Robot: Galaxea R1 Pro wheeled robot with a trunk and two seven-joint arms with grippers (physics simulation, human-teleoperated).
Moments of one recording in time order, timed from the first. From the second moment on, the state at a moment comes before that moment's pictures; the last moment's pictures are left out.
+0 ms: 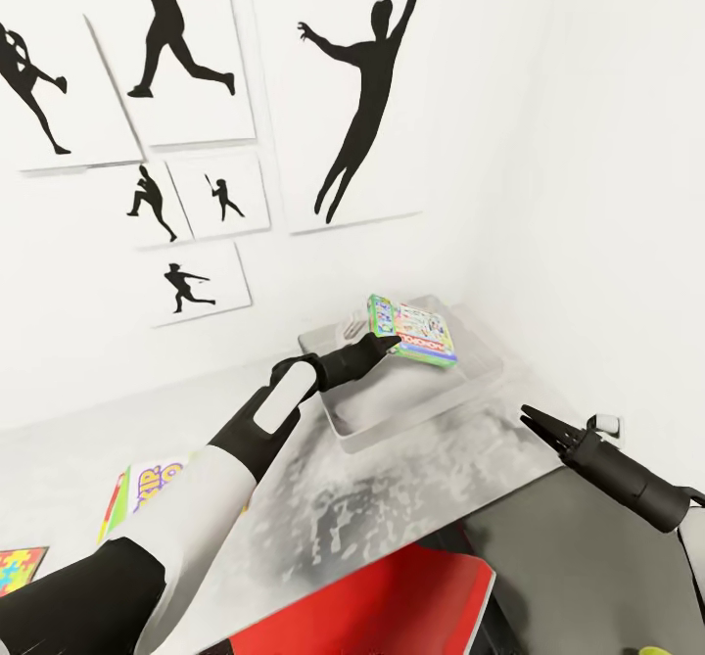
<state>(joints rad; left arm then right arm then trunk) -0.97 -0.17 -0.41 -0.83 1.18 0.49 -0.05 -0.29 -0.22 -0.46 -1.50 -0.72 0.90 0.92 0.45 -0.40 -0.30</state>
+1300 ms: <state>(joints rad) -0.97 -0.17 -0.41 -0.88 1.28 0.49 -0.01 -0.29 -0.22 -0.46 -1.49 -0.72 0.90 0.92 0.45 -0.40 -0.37</state>
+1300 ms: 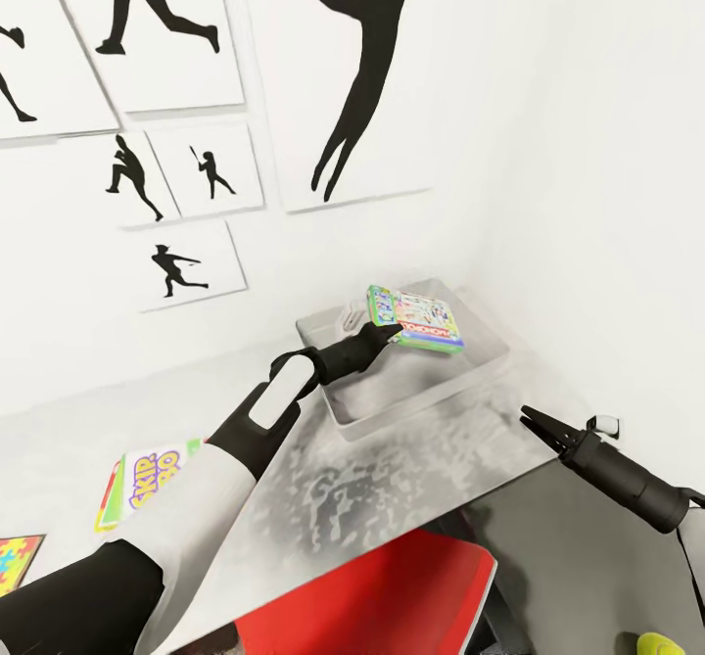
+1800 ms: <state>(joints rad) -0.97 -0.17 -0.41 -0.88 1.28 0.49 -0.01 -0.29 -0.22 -0.46 -1.49 -0.72 0.90 0.92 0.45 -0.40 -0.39</state>
